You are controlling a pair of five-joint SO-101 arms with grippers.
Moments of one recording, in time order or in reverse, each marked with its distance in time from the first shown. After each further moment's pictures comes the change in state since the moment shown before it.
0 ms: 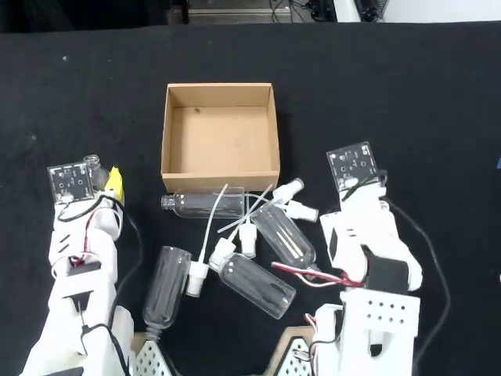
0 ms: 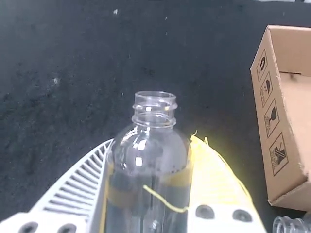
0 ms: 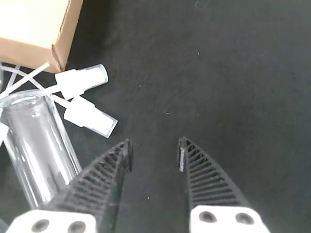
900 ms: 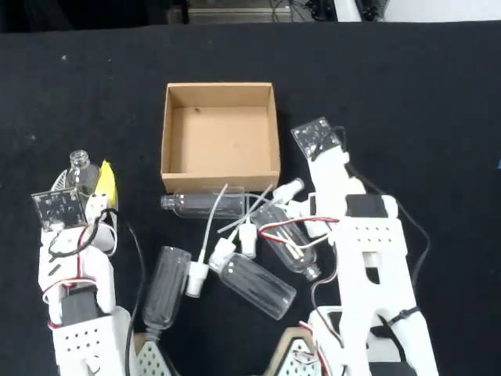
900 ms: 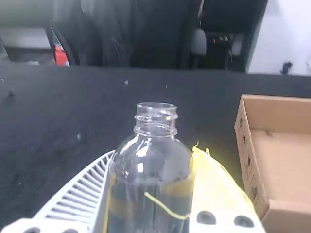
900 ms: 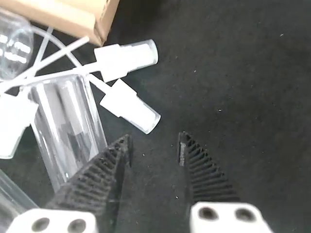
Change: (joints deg) left arm 0.0 -57.2 5.6 40.6 0.2; right arm -8.4 32.1 -12.7 -2.4 0.7
